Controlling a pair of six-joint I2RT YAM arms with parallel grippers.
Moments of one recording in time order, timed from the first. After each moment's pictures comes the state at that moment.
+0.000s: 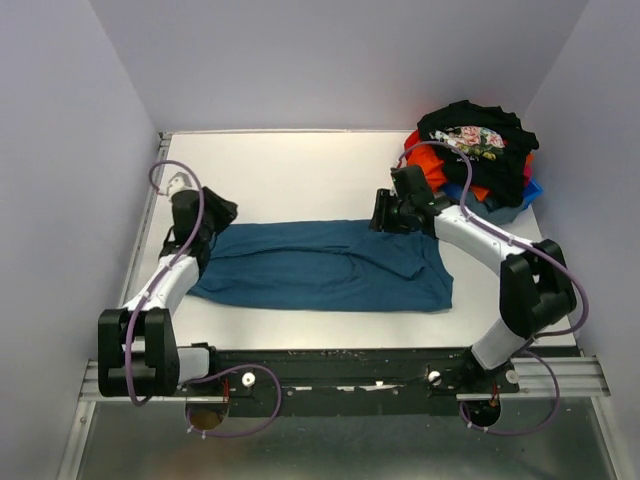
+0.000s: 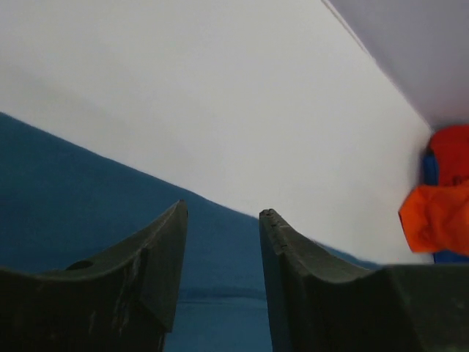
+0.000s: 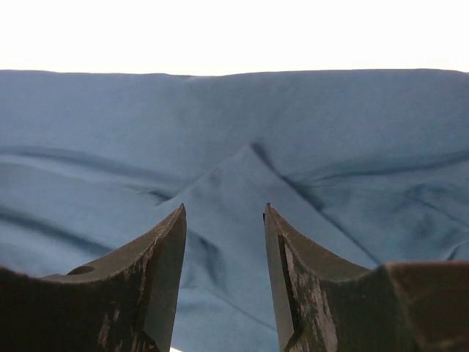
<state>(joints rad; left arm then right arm) 0.08 1.24 0.64 0.20 0.05 -0.74 0.45 1.61 1.12 -0.35 -0.06 0.47</state>
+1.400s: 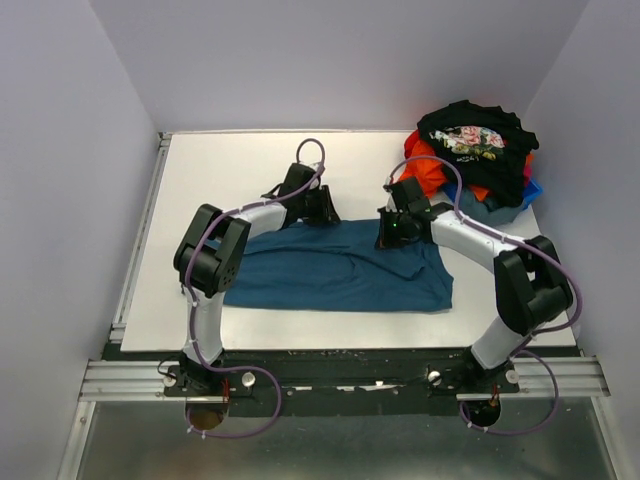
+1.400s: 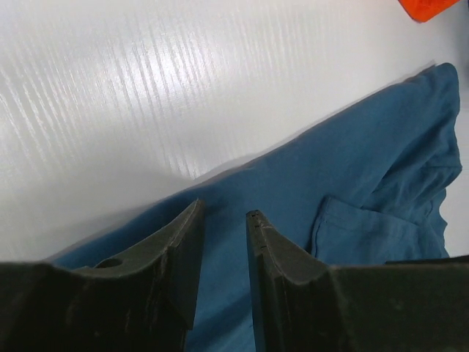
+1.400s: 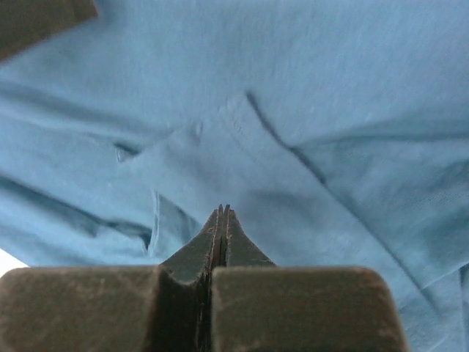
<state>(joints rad) -0.47 2.03 1.30 -0.01 0.33 -0.58 0.46 1.68 1.10 -0.40 -0.12 0.38</state>
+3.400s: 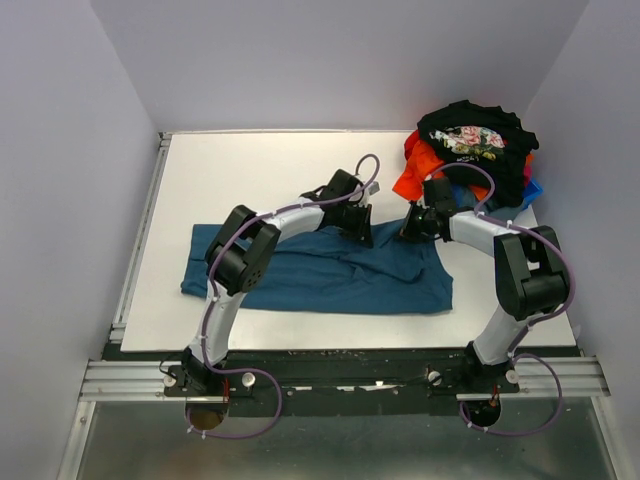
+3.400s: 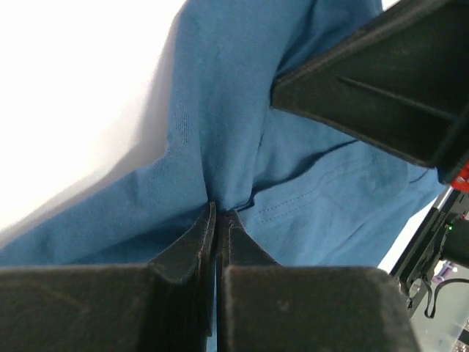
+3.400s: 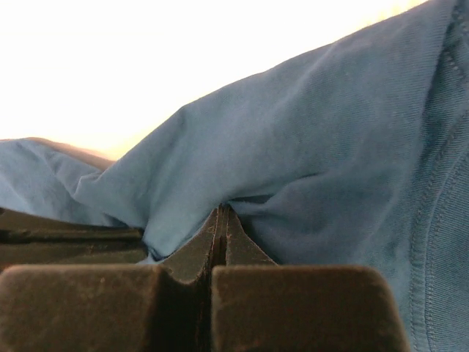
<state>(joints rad) -0.66 2.20 1.58 -0.25 0.52 -0.39 0.23 1.74 0.98 -0.18 -0.20 0.55</state>
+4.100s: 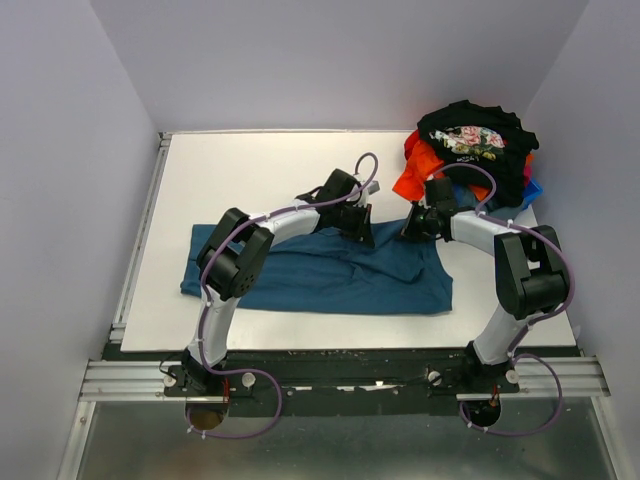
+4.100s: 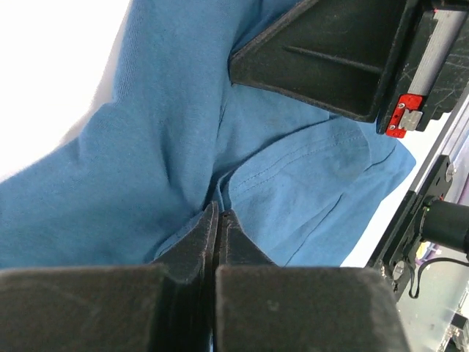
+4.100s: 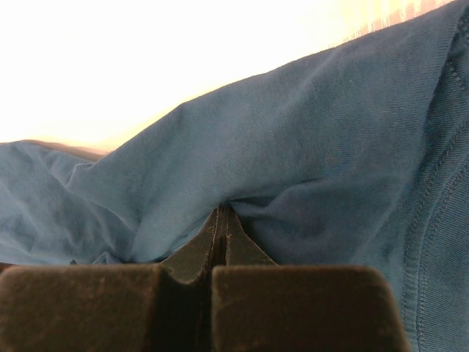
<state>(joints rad) -0.67 2.11 1.49 -0.20 0.57 -0.39 0.21 1.74 0.98 -0.18 -0.20 0.55</state>
